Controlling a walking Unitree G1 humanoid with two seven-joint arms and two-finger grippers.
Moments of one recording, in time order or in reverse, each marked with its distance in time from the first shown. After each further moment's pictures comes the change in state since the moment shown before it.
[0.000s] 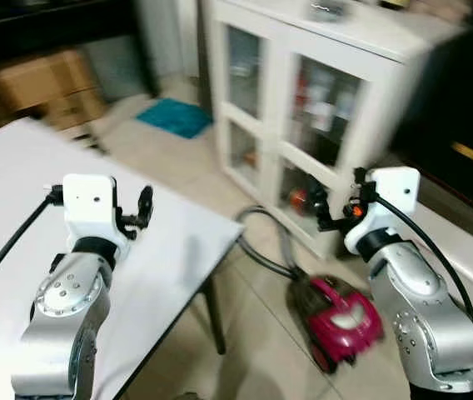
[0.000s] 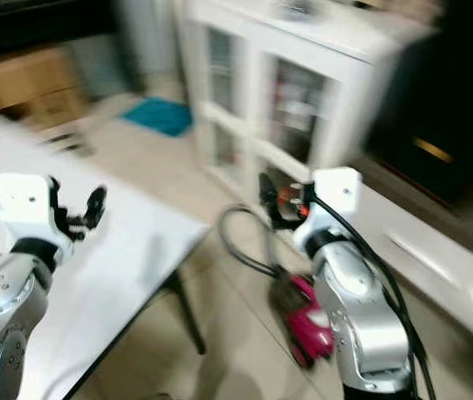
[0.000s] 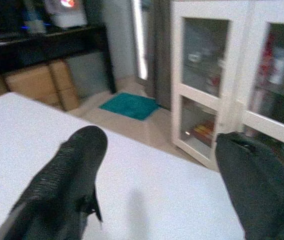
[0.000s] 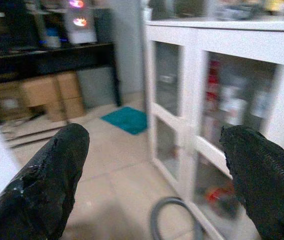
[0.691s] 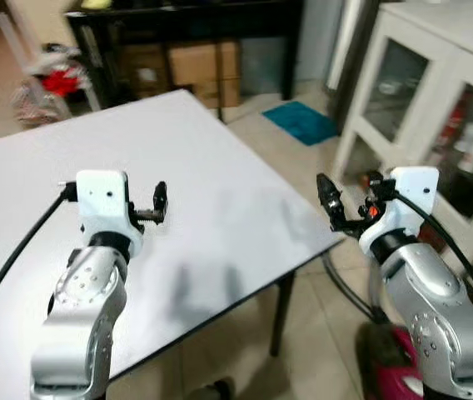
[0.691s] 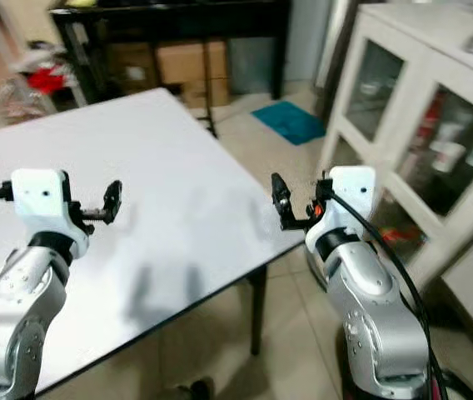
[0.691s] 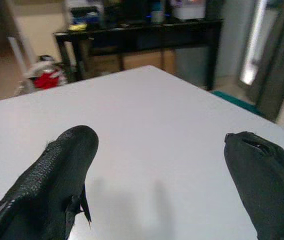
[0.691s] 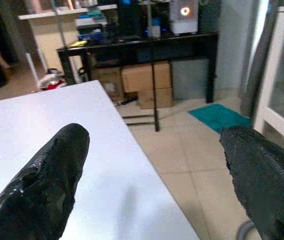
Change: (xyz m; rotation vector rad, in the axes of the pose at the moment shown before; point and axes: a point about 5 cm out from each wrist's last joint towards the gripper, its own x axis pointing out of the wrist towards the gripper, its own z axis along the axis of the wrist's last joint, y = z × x) left arm 0.009 -0.014 -0.002 -0.030 0.009 0.009; right arm -0.009 -0.014 0.007 0.029 0.032 -0.051
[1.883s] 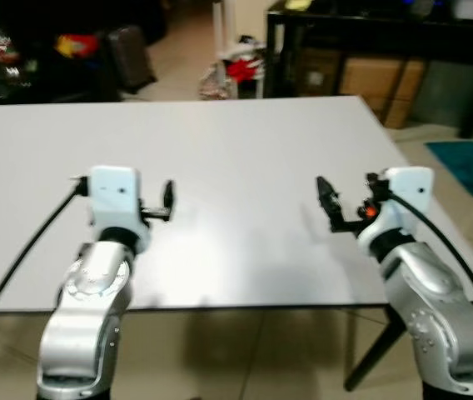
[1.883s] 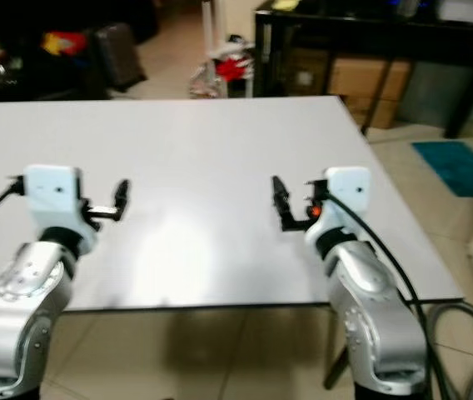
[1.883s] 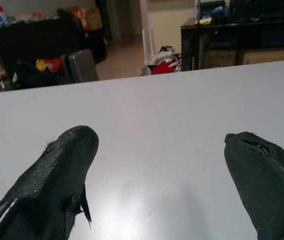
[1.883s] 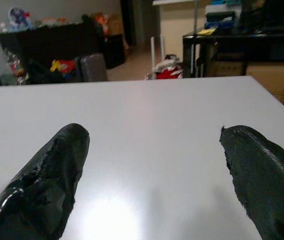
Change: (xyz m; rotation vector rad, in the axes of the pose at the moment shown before) left arm 0.004 -0.011 0.002 0.035 -0.001 -0.056; right arm 0.002 -0.003 -0.004 -0.015 0.028 -0.015
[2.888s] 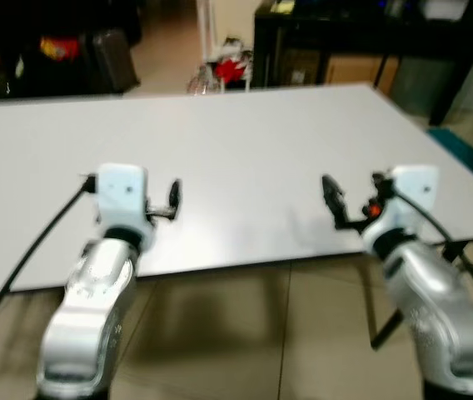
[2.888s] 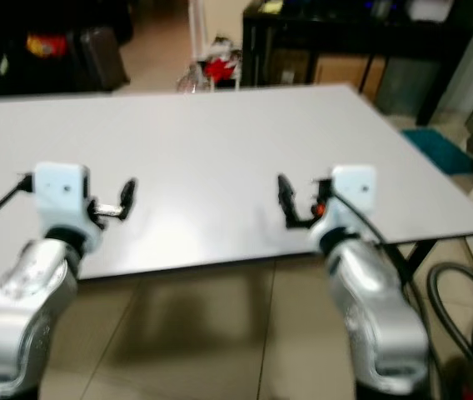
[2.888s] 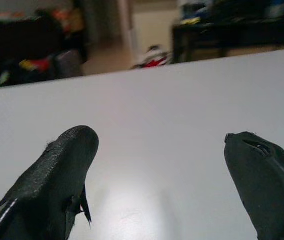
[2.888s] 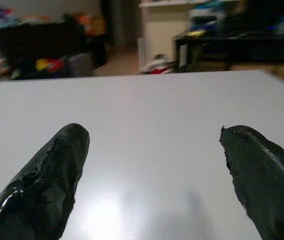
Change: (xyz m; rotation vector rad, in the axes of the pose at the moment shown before) left arm 0.001 0.006 -0.003 0.019 0.011 0.013; right arm 0.003 0.009 -0.001 0.007 -0.001 0.033
